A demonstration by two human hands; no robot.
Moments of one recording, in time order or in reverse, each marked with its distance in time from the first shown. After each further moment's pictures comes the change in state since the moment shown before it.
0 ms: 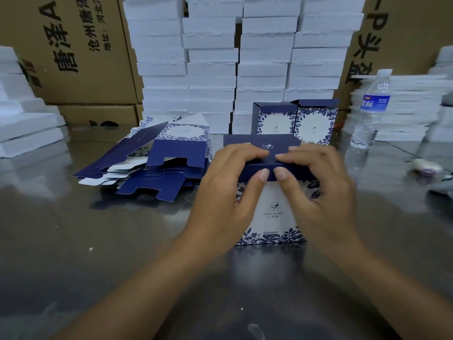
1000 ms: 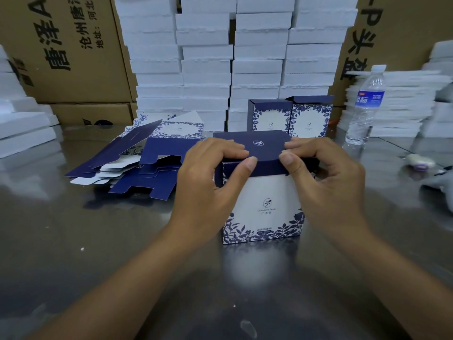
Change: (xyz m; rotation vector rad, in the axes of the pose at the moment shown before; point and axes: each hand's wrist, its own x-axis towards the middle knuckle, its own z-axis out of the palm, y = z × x) left_hand 0.006 -0.006 -0.003 -0.001 0.137 0.039; right_hand 0.013 0.008 -0.007 0.095 0.051 0.052
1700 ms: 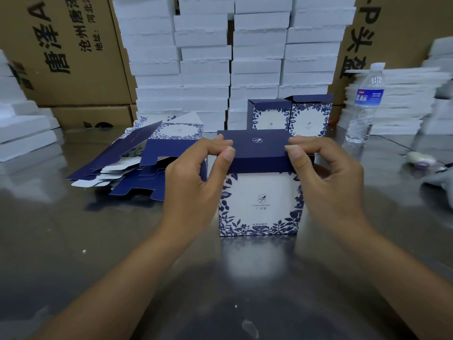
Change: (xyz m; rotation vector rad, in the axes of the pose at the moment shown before) left_hand 0.001 -0.017 -0.006 -0.119 0.024 -0.131; right_hand 0.000 0.012 0.002 0.137 0.020 0.172
